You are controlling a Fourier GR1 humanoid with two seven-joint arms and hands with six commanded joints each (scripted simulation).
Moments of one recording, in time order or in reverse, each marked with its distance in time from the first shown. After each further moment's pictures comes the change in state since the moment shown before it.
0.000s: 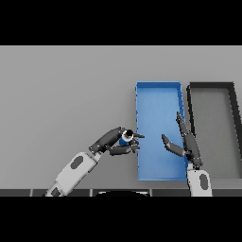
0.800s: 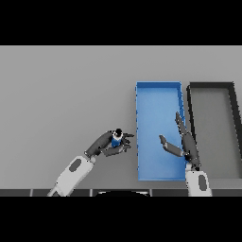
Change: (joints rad) left arm 0.086 0.001 0.030 0.185 -0.047 0.045 -0.158; right arm 0.012 0.015 0.016 -0.028 0.021 -0.025 0.018
